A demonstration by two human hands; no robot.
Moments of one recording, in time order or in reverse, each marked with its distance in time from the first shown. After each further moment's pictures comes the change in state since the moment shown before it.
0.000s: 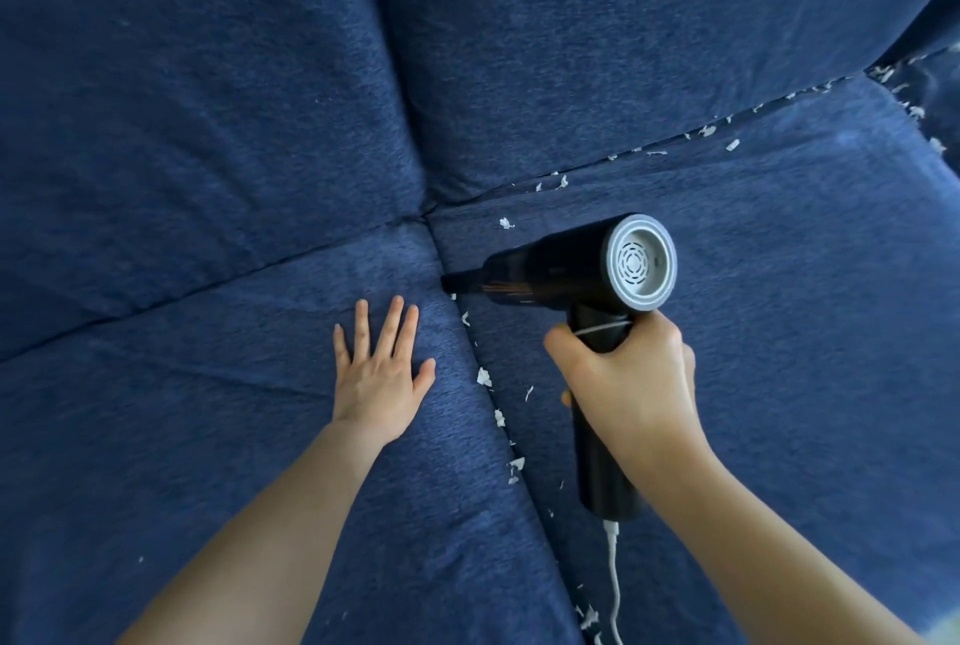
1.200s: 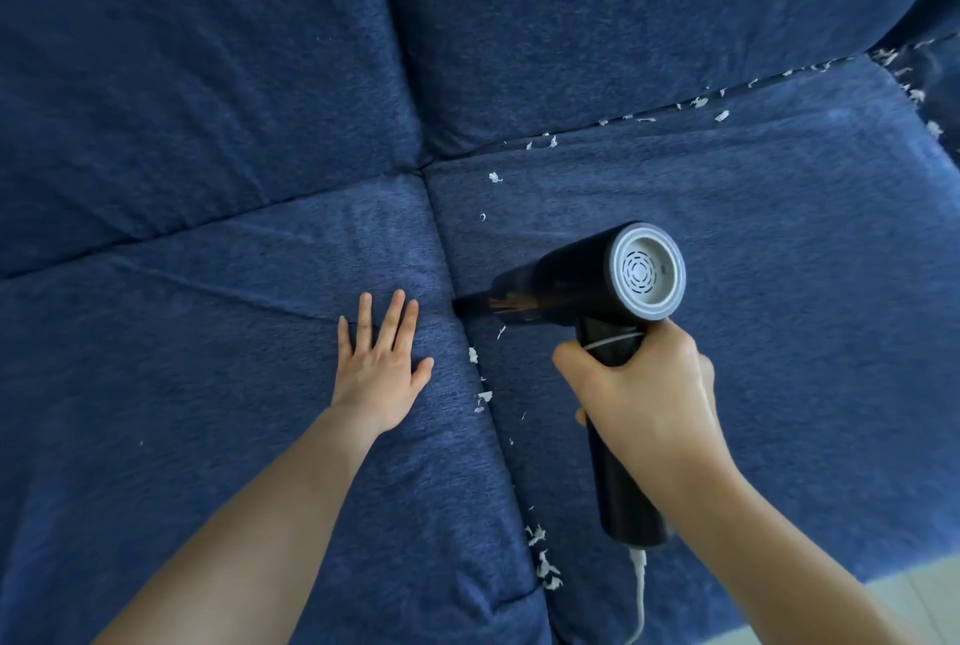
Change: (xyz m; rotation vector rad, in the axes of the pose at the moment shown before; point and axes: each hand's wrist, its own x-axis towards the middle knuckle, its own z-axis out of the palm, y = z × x) left_hand -0.071 0.042 0.012 0.021 -0.073 -0.042; right_hand -0.053 0.047 -0.060 -0.101 -0.087 -0.007
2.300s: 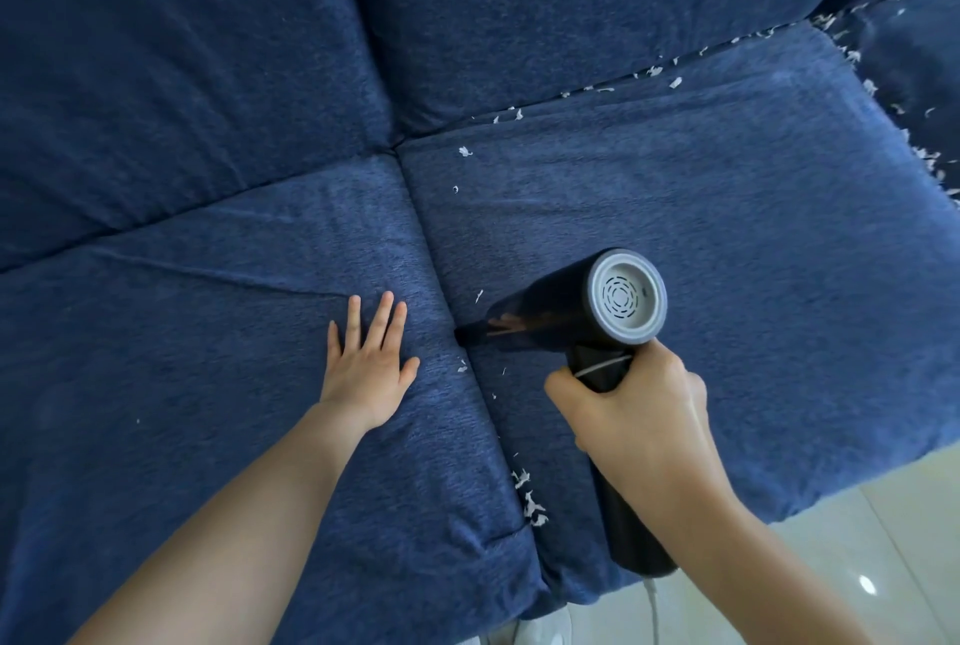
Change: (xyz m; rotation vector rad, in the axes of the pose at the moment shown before) left_hand -0.037 0.008 0.004 -0.024 -0.125 0.034; right_hand -0.058 0.031 -0.014 -0.040 0.014 0.049
